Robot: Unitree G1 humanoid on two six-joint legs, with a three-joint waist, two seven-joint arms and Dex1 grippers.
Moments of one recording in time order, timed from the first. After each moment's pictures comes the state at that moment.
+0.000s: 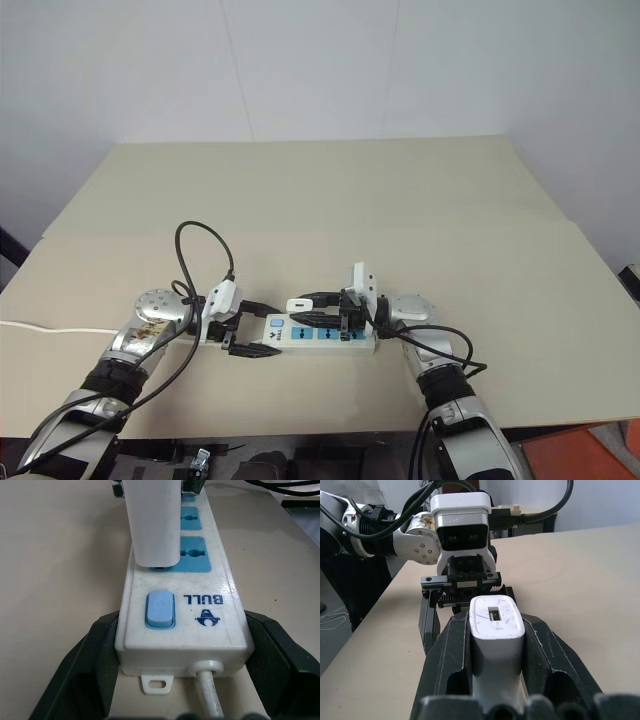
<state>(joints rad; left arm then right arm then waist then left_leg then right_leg) -0.51 0.54 -0.21 0.47 -0.23 -0.13 -1.45 -0.53 -0.25 0.19 0.42 0.33 -0.10 1.28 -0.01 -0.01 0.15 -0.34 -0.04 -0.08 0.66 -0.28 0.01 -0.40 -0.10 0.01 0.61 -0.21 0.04</state>
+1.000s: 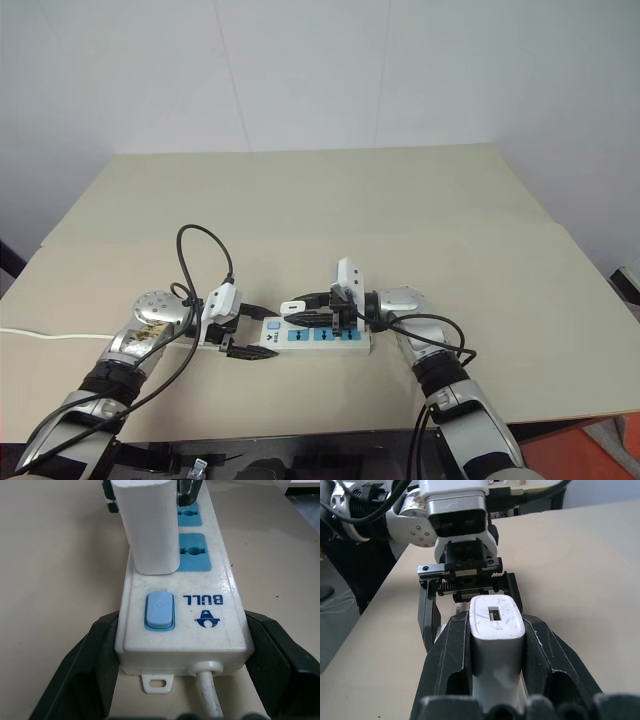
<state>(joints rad) -0.50 0.55 -0.21 0.49 -0.20 -0.12 -1.44 -0.58 -0.27 0.26 0.46 0.32 0.03 1.24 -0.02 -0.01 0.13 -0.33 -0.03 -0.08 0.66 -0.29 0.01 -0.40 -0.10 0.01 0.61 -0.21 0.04</state>
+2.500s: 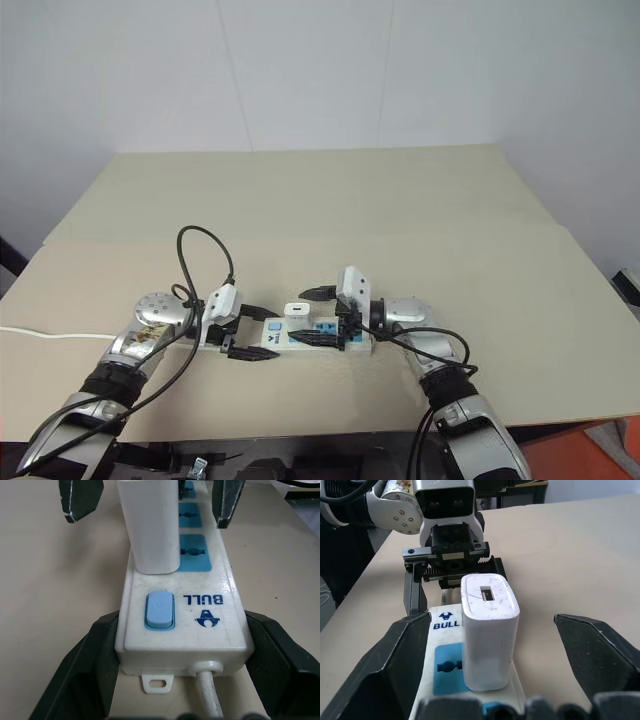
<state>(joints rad) -0.49 0.54 -0.21 0.48 -0.20 -0.12 -1.44 -0.51 -0.29 0.25 0.41 0.29 -0.06 1.18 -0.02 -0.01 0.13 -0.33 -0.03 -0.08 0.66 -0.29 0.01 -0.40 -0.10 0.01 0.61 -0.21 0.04</state>
